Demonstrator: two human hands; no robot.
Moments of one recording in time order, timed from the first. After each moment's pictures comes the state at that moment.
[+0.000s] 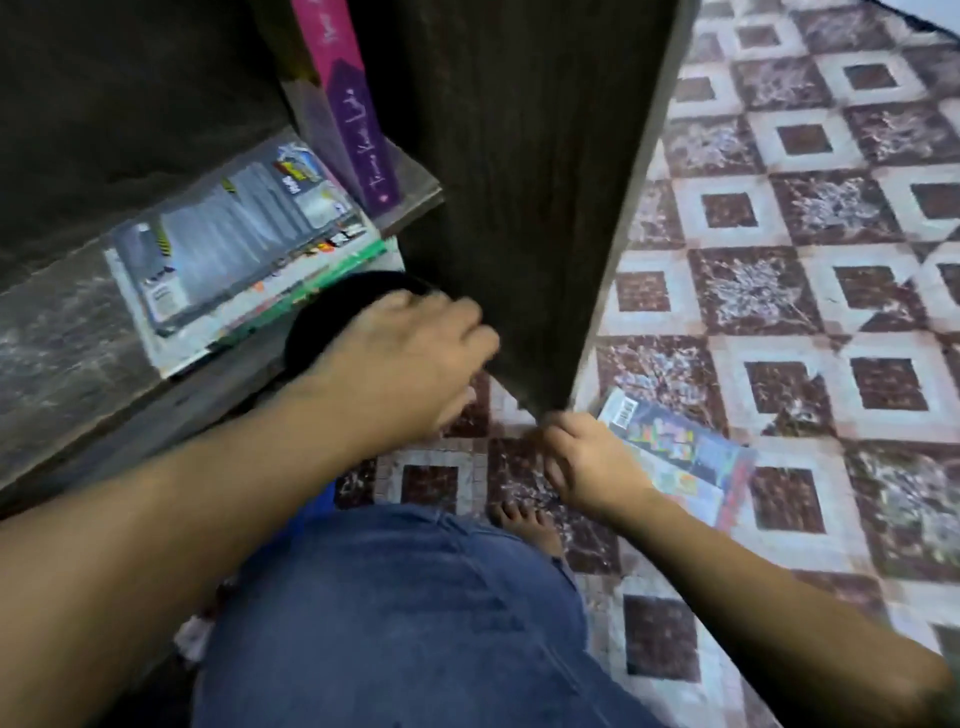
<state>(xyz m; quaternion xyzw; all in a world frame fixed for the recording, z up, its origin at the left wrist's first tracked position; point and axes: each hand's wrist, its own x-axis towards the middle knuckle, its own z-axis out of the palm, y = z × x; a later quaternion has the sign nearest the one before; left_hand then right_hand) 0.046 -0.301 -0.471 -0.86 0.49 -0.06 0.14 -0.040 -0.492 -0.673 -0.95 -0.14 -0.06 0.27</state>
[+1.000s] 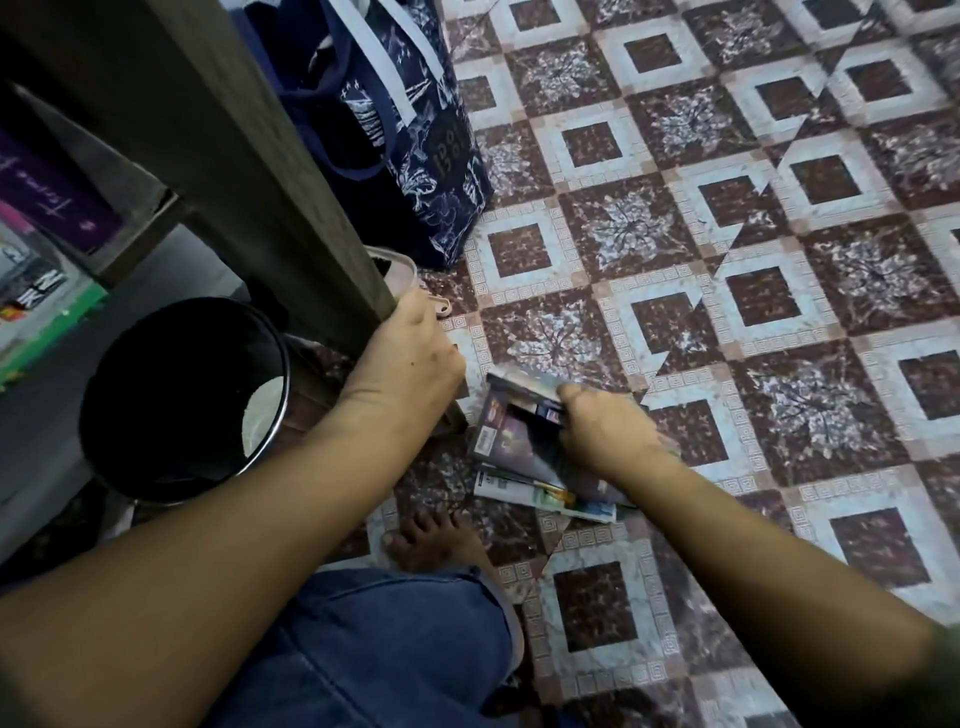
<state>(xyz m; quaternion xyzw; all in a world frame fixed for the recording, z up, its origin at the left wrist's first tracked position) 0.041 -0.464 -0.530 -0.76 0.50 0.02 0.42 -0.058 -0.612 -0.673 -0.96 0.15 0.21 0.15</state>
